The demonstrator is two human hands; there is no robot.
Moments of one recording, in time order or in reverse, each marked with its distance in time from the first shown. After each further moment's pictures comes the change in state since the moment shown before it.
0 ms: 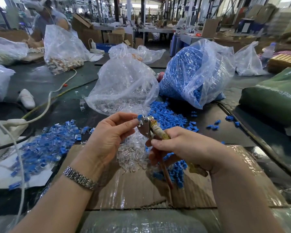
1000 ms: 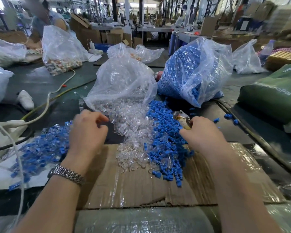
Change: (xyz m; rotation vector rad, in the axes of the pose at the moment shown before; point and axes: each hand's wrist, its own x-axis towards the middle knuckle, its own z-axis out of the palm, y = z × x) left_hand 0.008 0.003 -0.048 1.408 0.460 0.293; right_hand 0.007 0.025 -0.035 -0.703 0.714 0.297
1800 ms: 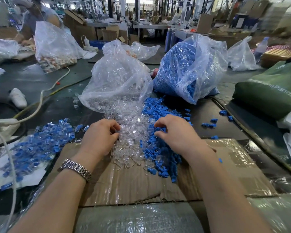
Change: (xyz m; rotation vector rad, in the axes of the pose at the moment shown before) left_hand -0.007 0.009 0.031 -0.006 -0.237 0.105; right_hand -0.003 -0.024 0.023 0.013 -0.074 -0.369
